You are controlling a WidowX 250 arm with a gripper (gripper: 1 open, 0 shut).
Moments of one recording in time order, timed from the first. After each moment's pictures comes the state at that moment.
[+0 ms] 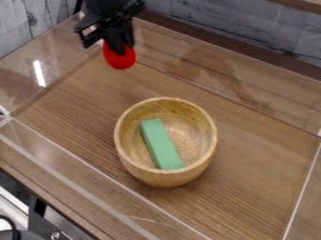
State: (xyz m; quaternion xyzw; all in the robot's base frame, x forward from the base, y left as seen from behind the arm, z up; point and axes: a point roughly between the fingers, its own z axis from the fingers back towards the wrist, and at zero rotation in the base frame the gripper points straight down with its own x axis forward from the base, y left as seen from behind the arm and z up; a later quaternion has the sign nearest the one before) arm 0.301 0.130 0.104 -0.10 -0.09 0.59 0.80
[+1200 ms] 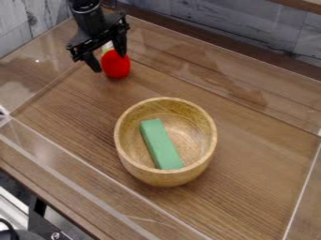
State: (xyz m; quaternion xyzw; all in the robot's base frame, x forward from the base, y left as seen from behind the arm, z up) arm 0.319 0.167 0.058 -0.06 -0.12 0.58 0.80
